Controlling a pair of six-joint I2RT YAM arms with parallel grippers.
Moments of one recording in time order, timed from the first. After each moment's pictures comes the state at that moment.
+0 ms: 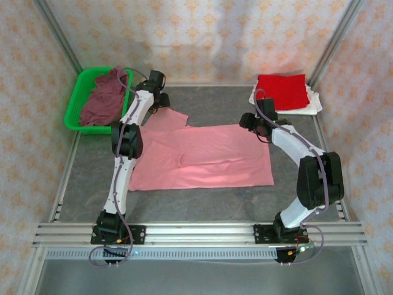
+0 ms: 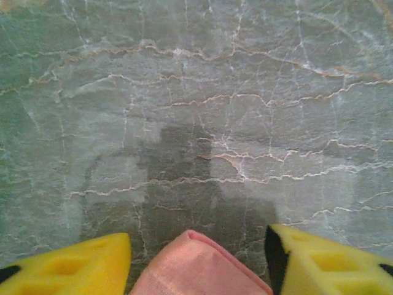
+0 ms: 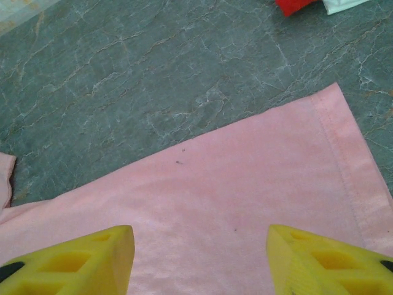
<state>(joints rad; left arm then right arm) -0.11 2.74 2.62 -0.95 -0.08 -0.38 0.20 1.60 1.11 -0.35 -0.02 0.53</state>
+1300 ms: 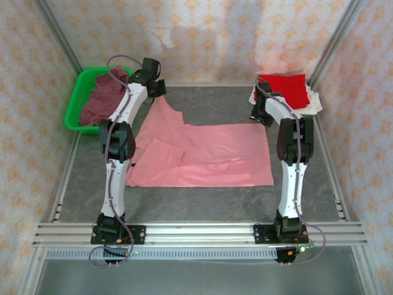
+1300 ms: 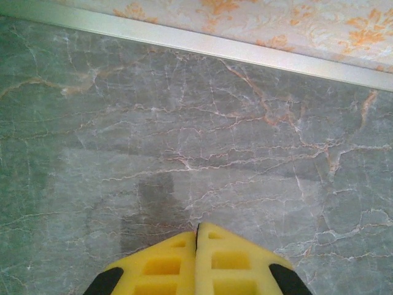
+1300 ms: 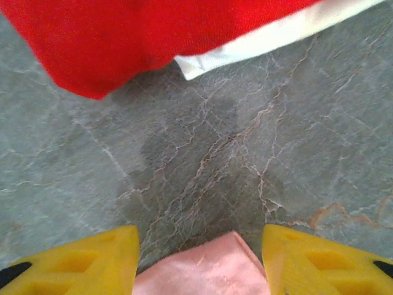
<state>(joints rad) -0.11 2.44 2.36 -0.84 -0.04 -0.36 0.08 2.29 1.84 -0.81 0.17 0.53</state>
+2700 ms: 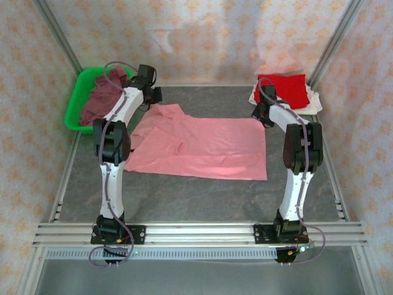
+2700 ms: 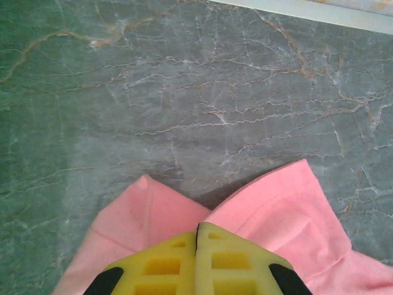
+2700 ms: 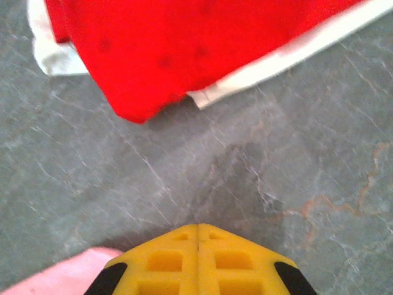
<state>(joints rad) -0.08 2.25 2.02 -0.73 -0.03 -0.30 0.07 2.02 1.47 -0.47 0.16 0.59</state>
